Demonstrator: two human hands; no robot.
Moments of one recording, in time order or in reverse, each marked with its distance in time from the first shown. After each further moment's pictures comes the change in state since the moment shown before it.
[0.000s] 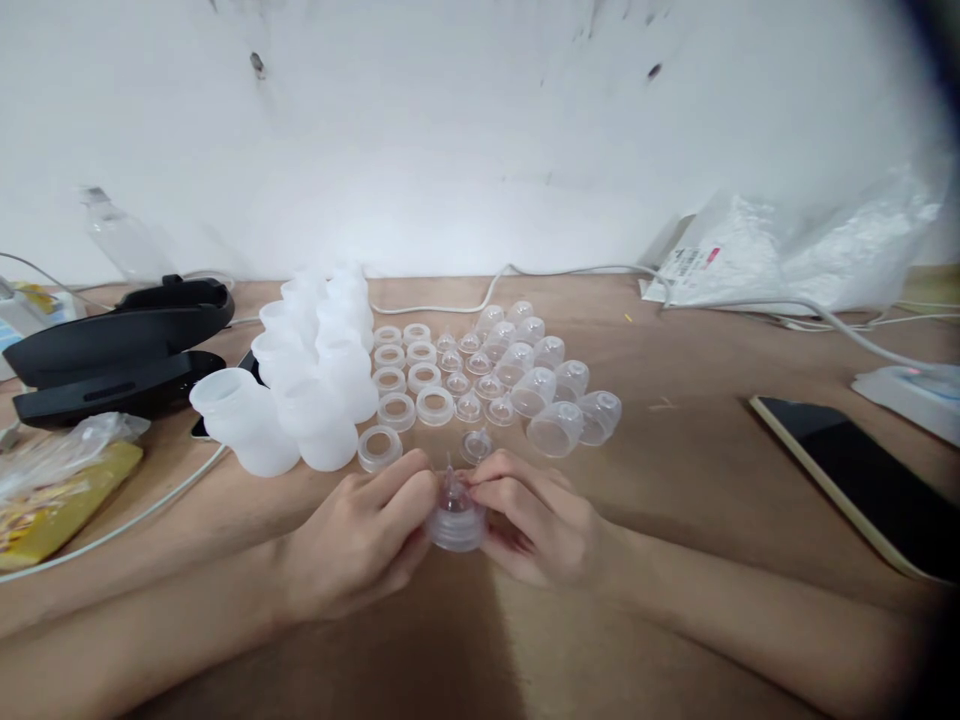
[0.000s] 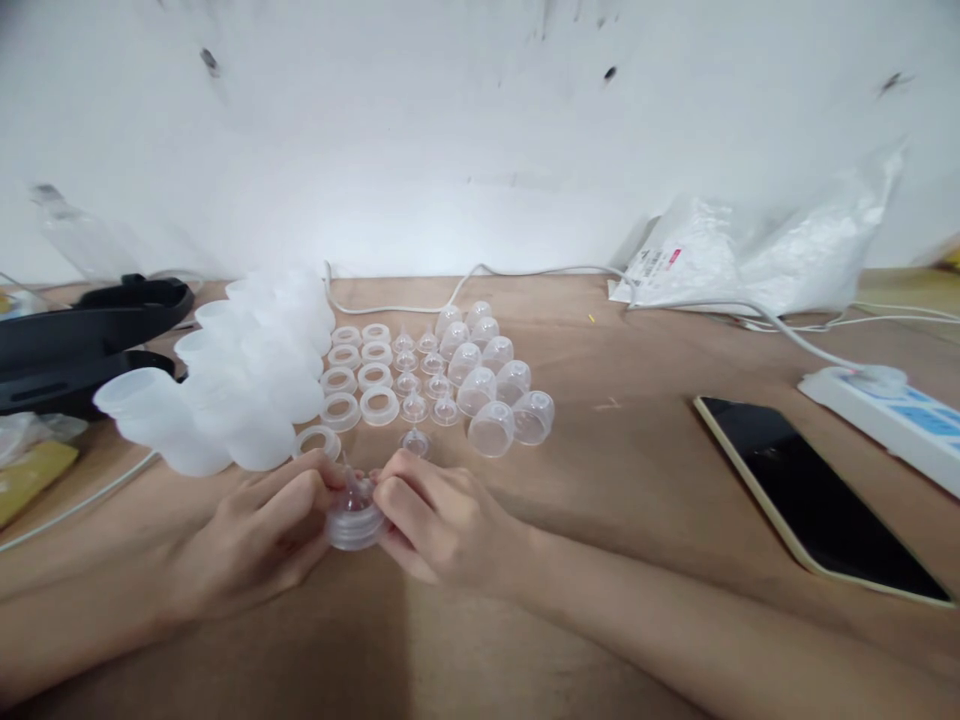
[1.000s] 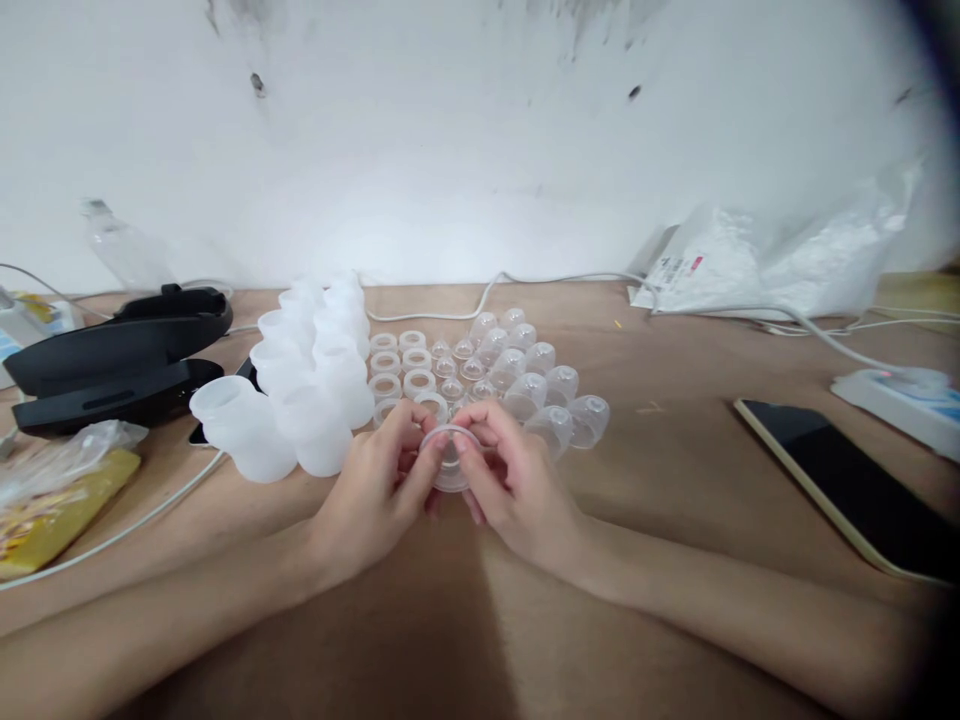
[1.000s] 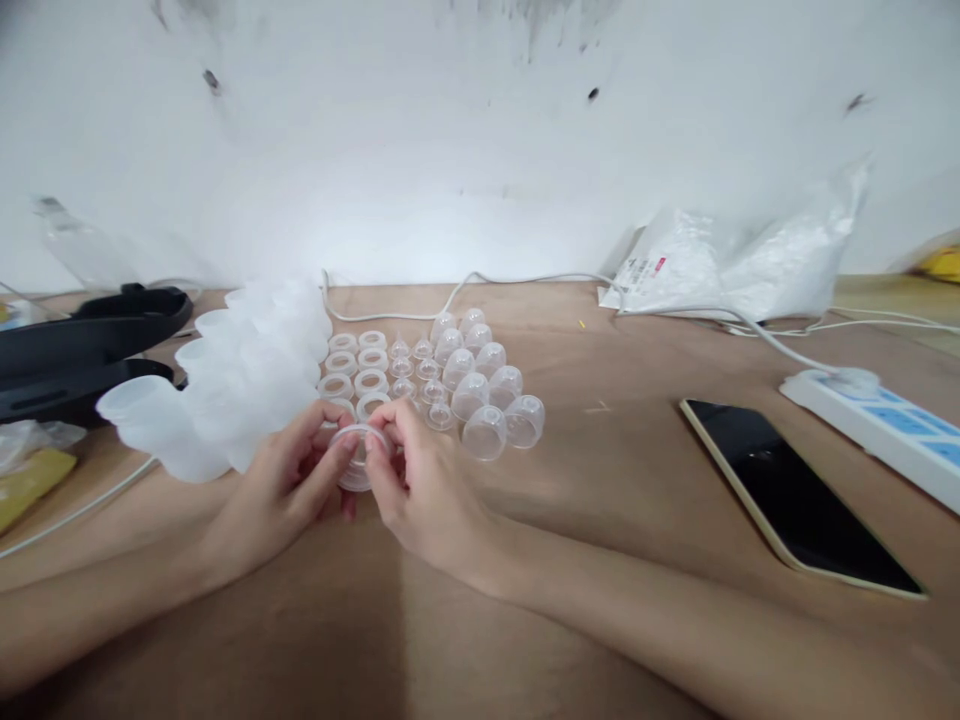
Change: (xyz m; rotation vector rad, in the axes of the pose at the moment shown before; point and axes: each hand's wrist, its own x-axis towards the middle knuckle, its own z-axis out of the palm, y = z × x) left_hand 0.032 0.006 0.002 -0.669 0.070 -0.515; right_hand 0.029 -0.008 0.002 0.401 -0.002 0.695
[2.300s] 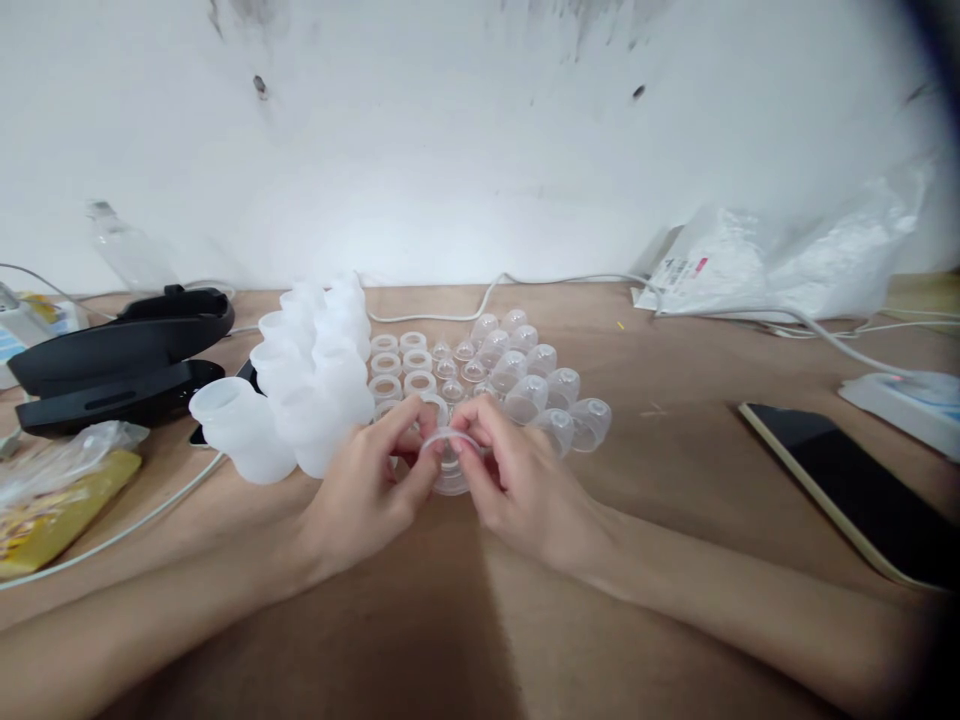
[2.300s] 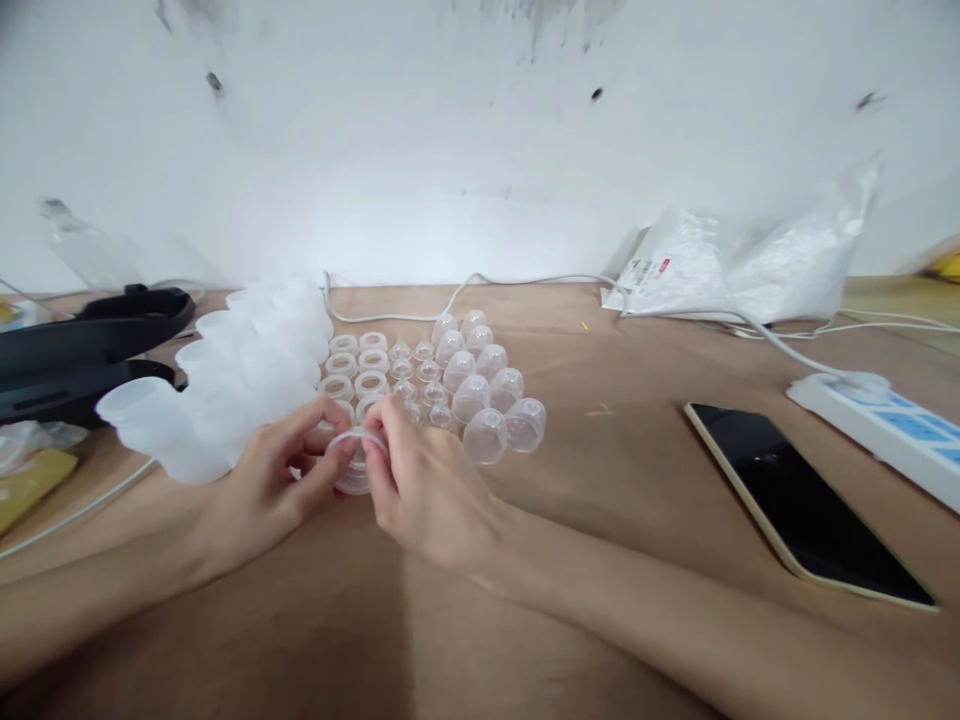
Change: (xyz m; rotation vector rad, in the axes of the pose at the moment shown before) left_hand 0.004 0.006 -0.008 0.177 0.001 0.070; right_hand 0.008 -0.010 -0.013 -0.254 -0.057 -0.109
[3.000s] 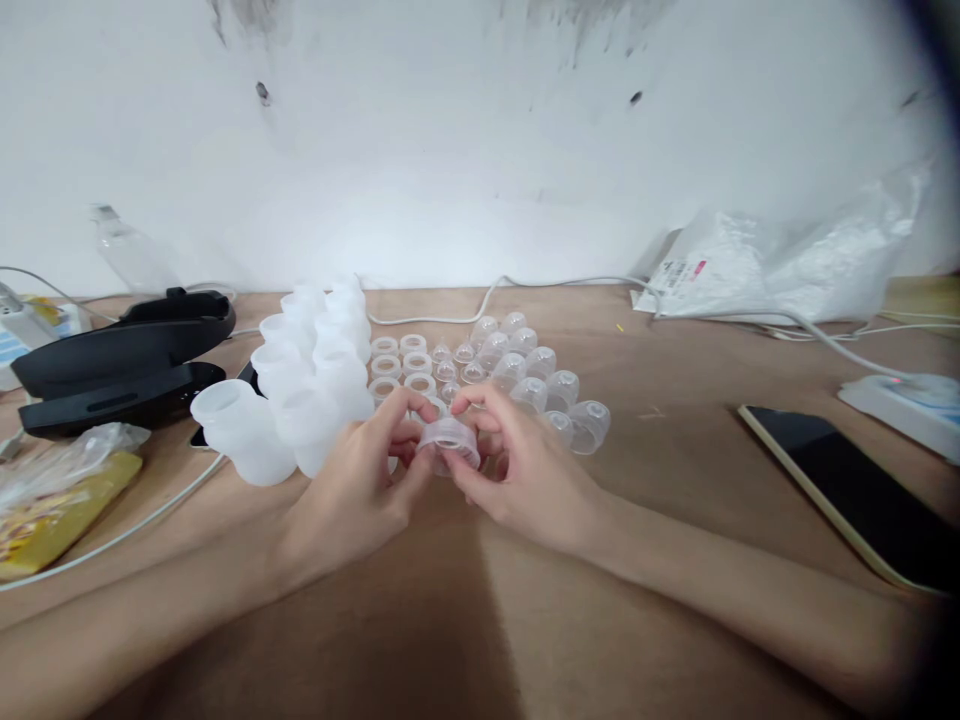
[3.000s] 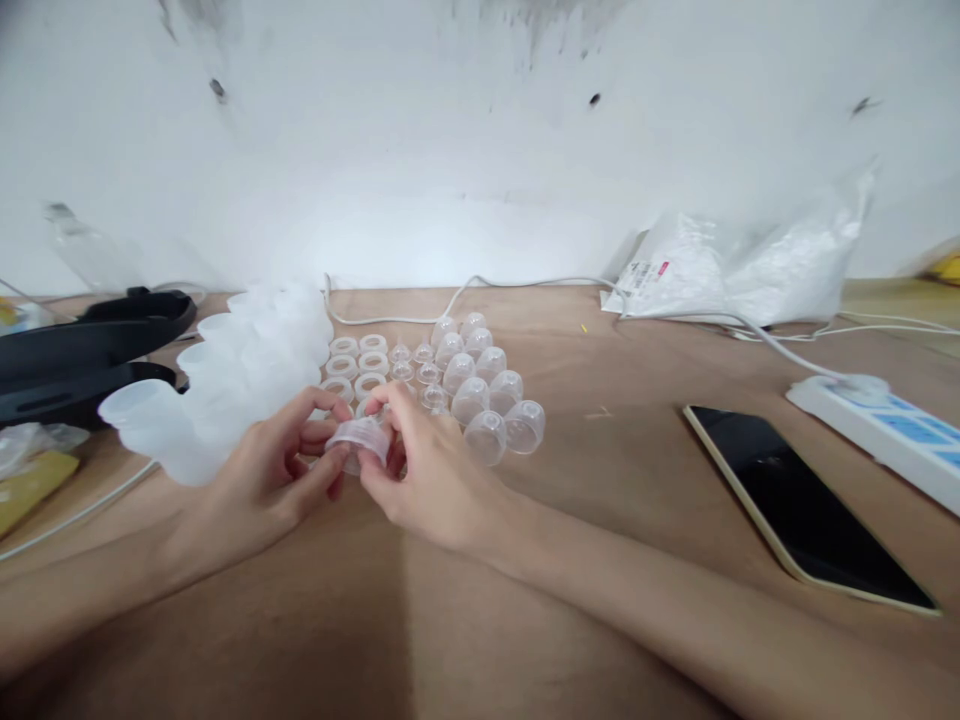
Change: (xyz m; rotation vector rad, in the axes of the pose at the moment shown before) left_hand 0.000 0.007 -0.007 -0.009 -0.056 0.004; right_hand 0.004 0.003 -0.007 0.146 -0.089 0.088
